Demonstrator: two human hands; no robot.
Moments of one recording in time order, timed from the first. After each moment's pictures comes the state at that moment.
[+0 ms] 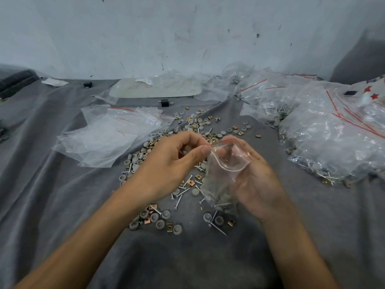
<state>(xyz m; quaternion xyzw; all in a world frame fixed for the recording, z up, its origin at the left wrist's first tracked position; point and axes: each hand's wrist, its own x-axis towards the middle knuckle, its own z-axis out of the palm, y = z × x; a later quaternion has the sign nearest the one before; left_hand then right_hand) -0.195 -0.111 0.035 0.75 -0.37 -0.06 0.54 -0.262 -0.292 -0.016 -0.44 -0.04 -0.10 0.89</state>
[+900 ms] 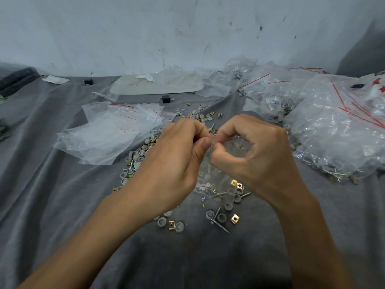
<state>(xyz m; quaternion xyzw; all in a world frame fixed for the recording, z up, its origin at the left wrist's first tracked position) -0.218 -0.108 0.048 0.80 -0.44 0.13 0.38 -0.276 -0.272 0.048 -0.85 -0.09 -0.41 0.32</state>
